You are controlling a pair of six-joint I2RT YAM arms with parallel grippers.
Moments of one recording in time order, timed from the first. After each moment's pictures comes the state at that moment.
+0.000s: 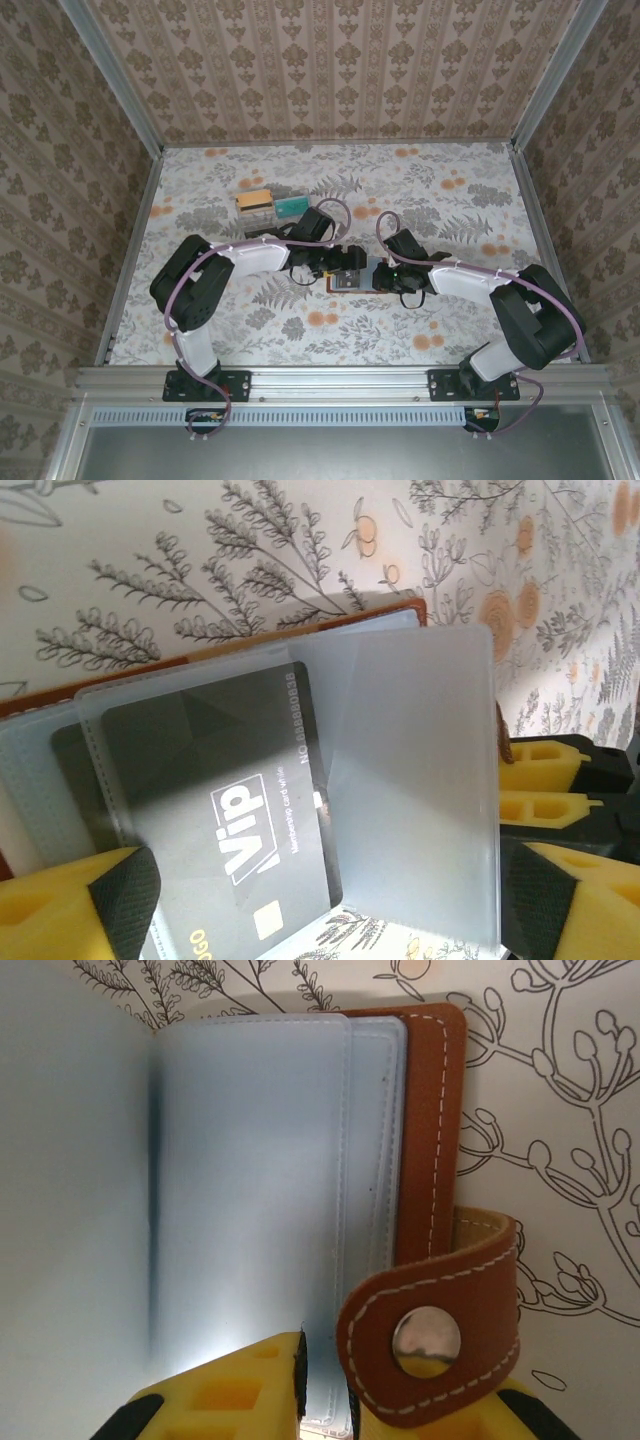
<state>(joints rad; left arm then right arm) -0.77 1.82 1.04 -0.14 0.49 -0.74 0.52 1.49 0.67 -0.26 -0.13 0.63</state>
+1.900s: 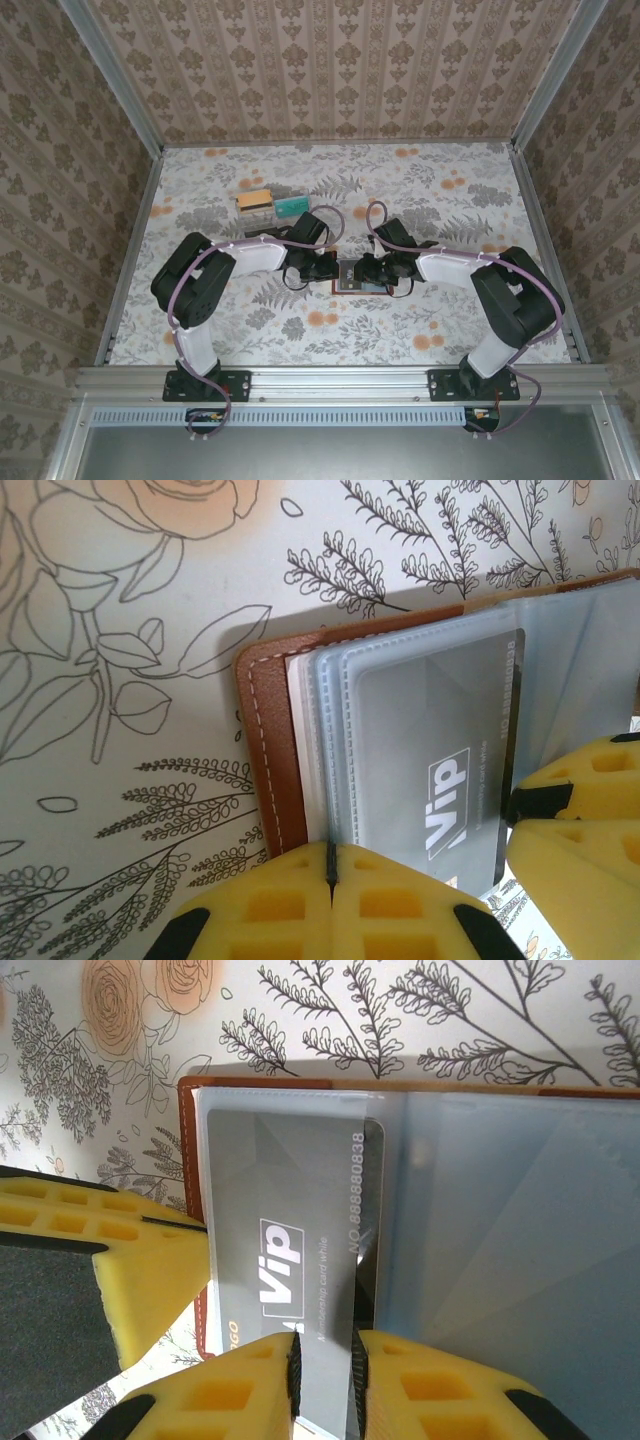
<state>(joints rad) -0.74 1.84 1.02 -0.27 0.42 -0.67 0.51 1.63 0.79 -0.19 -0.35 0.68</state>
